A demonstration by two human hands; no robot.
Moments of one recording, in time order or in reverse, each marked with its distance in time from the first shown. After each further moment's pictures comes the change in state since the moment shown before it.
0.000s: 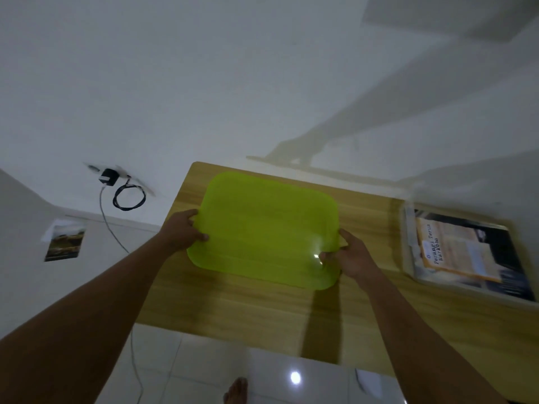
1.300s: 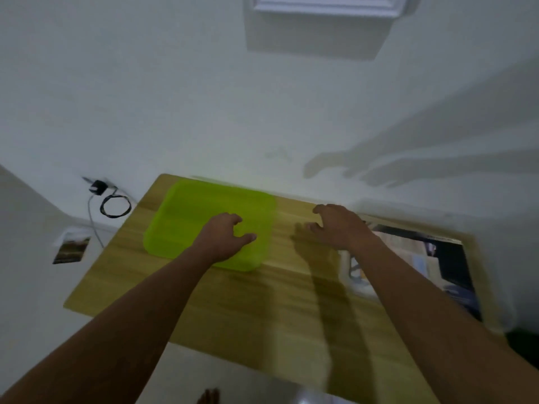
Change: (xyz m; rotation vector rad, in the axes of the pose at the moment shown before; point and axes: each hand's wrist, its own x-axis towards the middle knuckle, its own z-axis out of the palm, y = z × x) left_hand -0.068 0.150 0.201 0.511 0.189 0.374; right_hand 0.031 -0.044 -0.179 -1.057 -0.083 -0.575
